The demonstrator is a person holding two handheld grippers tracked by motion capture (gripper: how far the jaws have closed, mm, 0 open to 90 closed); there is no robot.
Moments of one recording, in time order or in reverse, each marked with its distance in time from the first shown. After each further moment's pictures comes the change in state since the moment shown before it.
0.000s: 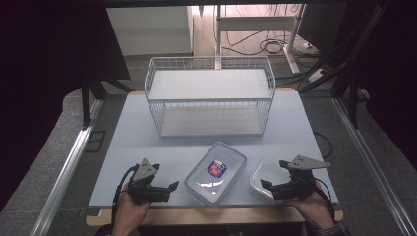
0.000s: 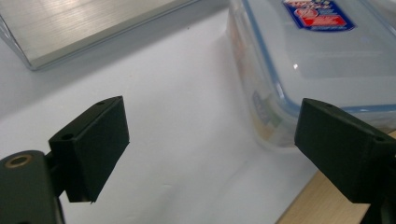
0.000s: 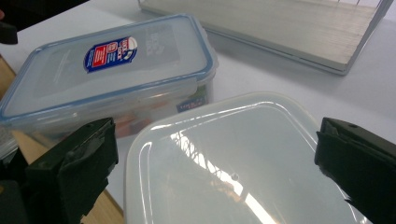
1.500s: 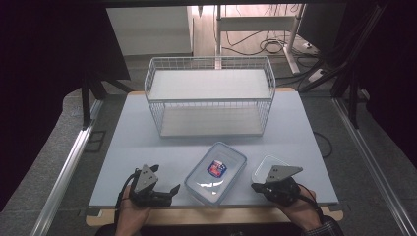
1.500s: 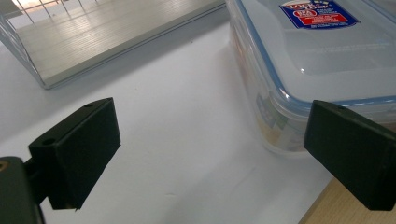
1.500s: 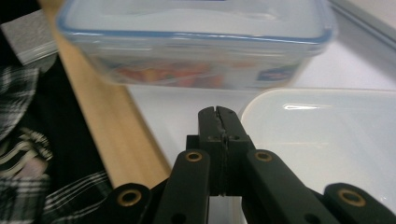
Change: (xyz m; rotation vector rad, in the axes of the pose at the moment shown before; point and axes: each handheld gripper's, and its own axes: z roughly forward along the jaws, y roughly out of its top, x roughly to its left) left arm -0.005 -0.018 0.007 -0.073 0.071 0.087; right arm 0.034 0.002 0.023 0.206 0.129 -0.249
